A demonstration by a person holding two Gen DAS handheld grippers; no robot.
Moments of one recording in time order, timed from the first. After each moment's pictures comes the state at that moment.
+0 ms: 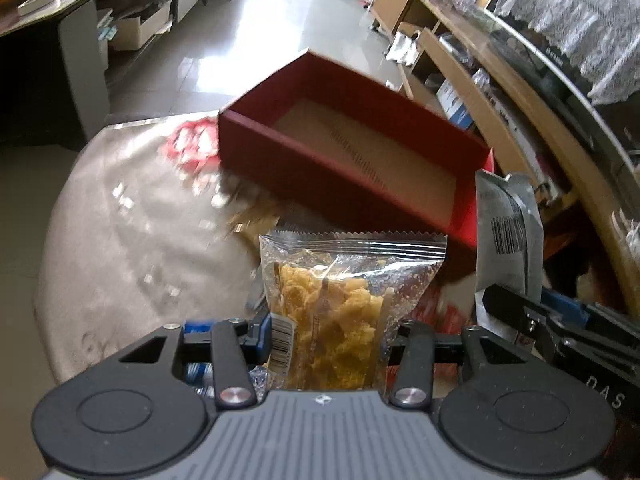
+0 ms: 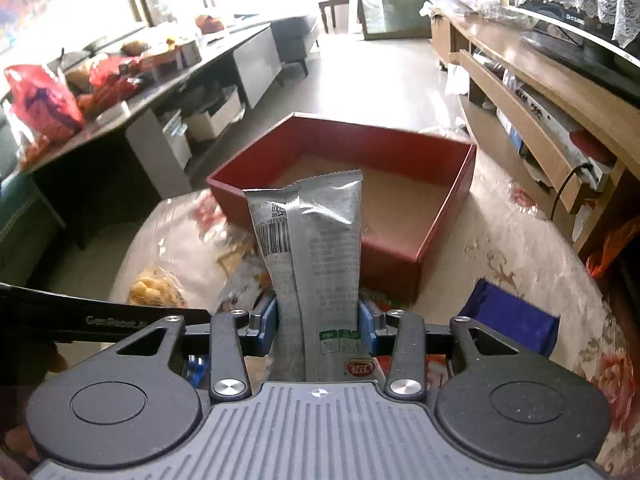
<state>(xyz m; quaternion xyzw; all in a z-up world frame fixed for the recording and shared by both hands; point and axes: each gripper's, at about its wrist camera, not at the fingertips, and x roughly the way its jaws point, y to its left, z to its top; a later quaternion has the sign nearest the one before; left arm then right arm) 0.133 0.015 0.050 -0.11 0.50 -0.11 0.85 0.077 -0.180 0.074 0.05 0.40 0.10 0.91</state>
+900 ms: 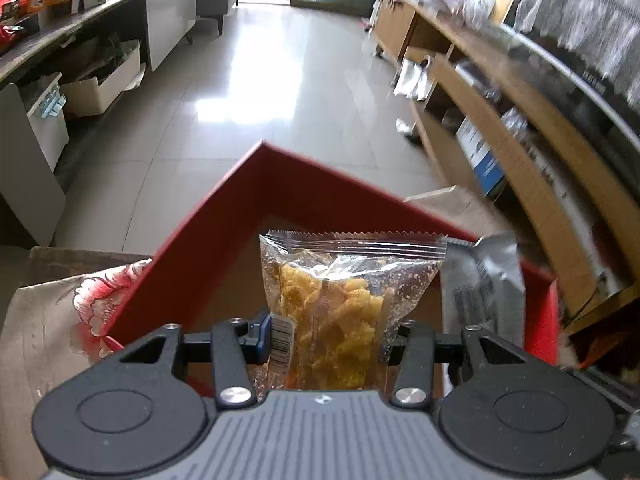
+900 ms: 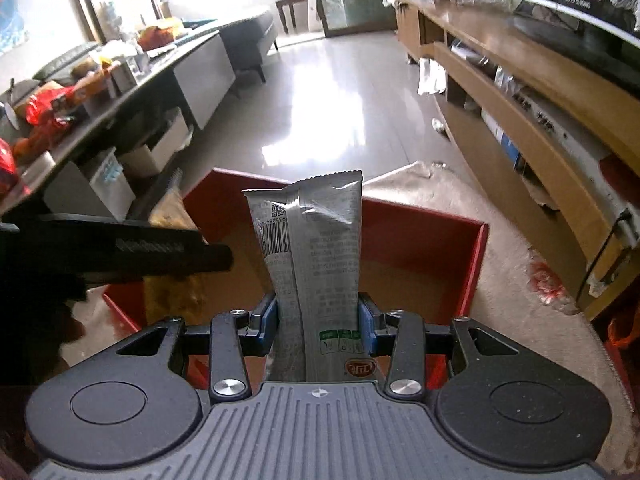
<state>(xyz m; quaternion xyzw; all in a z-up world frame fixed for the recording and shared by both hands) 0.311 -0.050 0.023 -0.06 0.47 -0.09 0.88 0.219 -0.197 0.043 0.08 0.41 0.05 0.91</state>
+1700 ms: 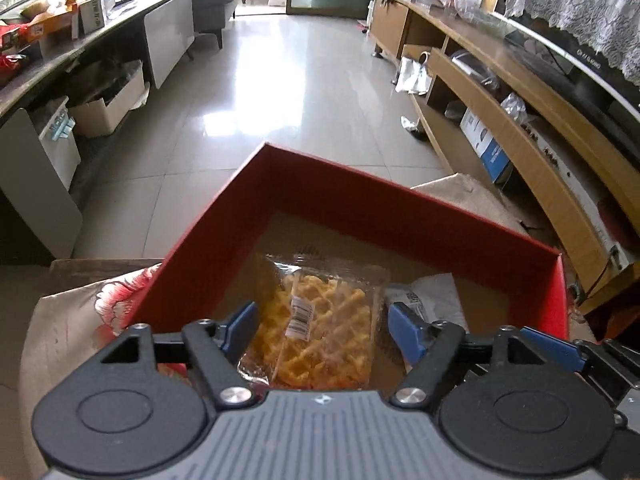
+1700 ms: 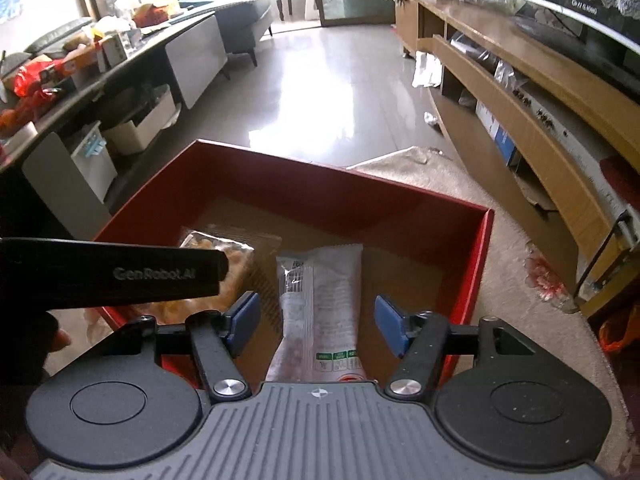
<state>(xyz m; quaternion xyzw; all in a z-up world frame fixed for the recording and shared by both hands) 0.291 -0.058 0.036 -0.02 0.46 -0.08 0.89 0.223 -0.190 0.036 0.04 0.42 0.04 0.91</state>
